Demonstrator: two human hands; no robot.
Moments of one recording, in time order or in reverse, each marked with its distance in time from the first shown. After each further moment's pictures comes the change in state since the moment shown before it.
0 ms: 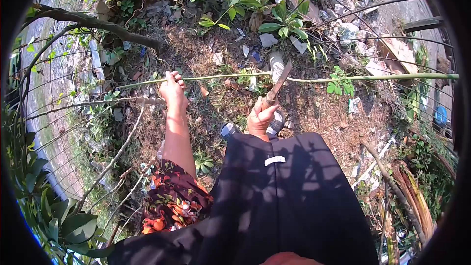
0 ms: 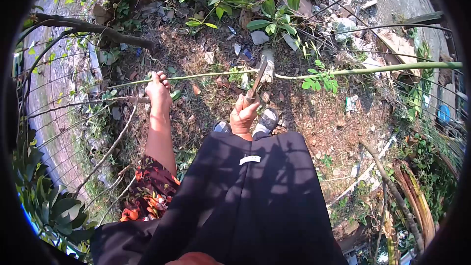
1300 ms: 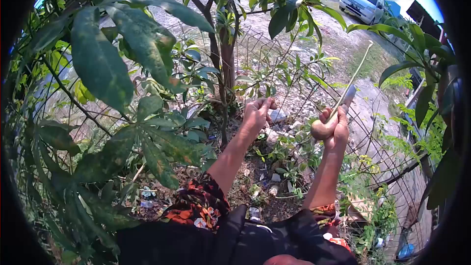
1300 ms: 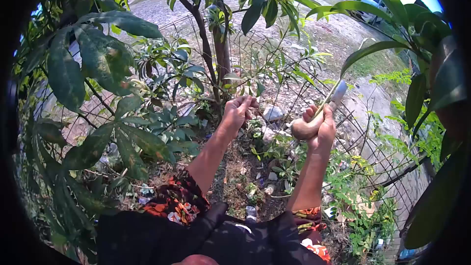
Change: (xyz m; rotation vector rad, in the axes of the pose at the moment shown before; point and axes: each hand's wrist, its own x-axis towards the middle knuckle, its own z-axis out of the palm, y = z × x) left_hand -0.289 0.440 0.057 -0.078 -0.463 0.537; right_hand 0.173 -0.522 -0.005 0.935 -0.773 0.402
